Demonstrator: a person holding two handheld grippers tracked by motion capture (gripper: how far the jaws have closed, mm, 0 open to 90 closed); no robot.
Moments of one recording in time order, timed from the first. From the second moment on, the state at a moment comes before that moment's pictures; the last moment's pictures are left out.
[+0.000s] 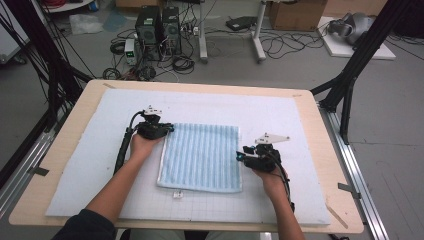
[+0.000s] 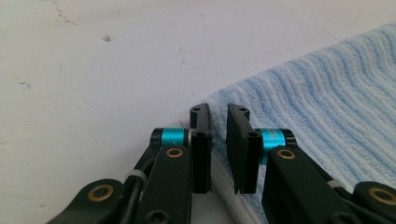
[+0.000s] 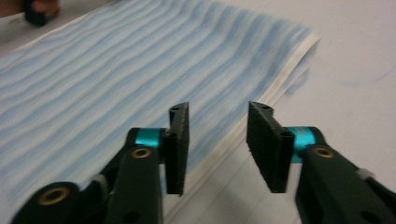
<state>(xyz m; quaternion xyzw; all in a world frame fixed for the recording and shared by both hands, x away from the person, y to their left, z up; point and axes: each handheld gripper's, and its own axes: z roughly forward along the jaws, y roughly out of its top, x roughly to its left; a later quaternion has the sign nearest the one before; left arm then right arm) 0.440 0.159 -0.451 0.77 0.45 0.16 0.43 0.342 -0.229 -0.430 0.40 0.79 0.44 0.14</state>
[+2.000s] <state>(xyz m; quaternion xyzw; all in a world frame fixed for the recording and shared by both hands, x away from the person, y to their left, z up) 0.372 0.210 -0.422 0.70 0.35 0.16 0.60 0.338 -0.259 -0.410 0.40 0.76 0.47 0.21</state>
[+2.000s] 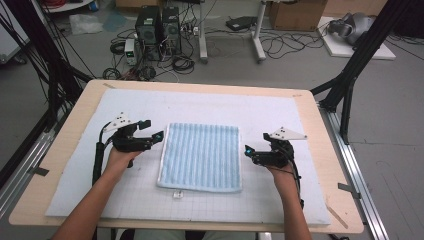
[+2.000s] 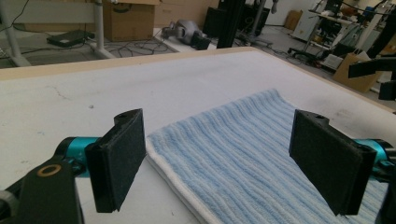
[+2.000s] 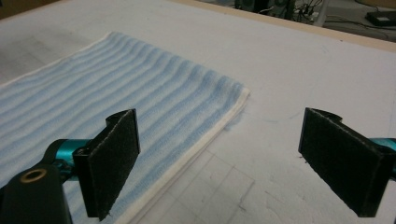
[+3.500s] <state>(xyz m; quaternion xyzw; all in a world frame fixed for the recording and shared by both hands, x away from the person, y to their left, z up) 0.423 0.197 -0.424 0.72 0.41 0.16 0.54 0.339 -0.264 -0.415 0.41 0.76 0.47 0.18</state>
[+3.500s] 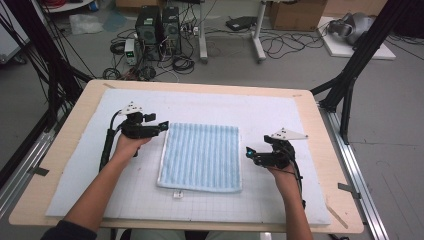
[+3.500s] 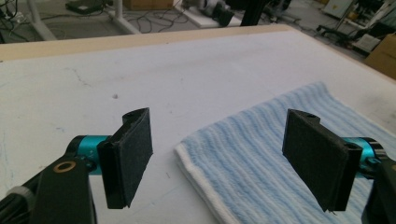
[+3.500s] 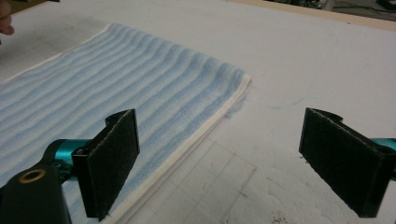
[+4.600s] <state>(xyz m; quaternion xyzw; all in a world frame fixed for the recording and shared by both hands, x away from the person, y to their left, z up) 0.459 0.159 -0.451 0.82 0.36 0.15 0.42 0.343 -0.263 -0.423 0.43 0.76 0.46 0.15</state>
